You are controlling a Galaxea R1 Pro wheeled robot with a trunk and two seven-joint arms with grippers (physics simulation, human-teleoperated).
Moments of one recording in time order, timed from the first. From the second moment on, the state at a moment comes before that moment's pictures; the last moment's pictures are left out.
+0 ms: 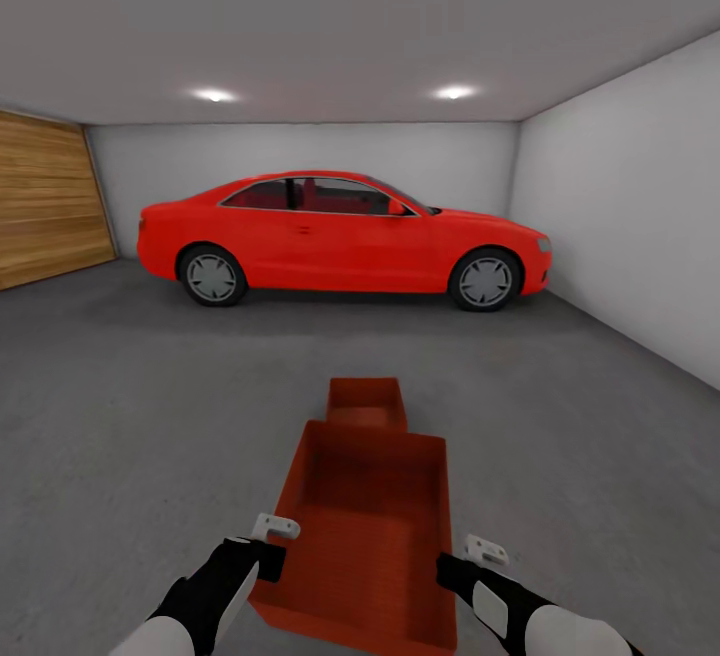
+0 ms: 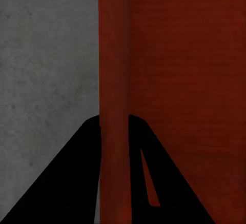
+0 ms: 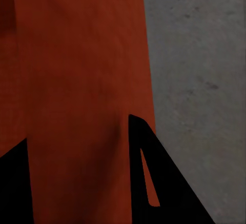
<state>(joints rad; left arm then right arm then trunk) -0.54 -0.06 -0.12 -0.48 -0.07 0.41 0.03 -0.67 0.06 -0.73 -0.01 0.40 -0.02 0.04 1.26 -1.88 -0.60</state>
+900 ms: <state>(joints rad) -0.54 -0.06 -0.12 -0.48 -0.08 0.42 0.03 -0.67 0.06 -0.74 -0.01 0.40 -0.02 0.04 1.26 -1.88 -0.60</state>
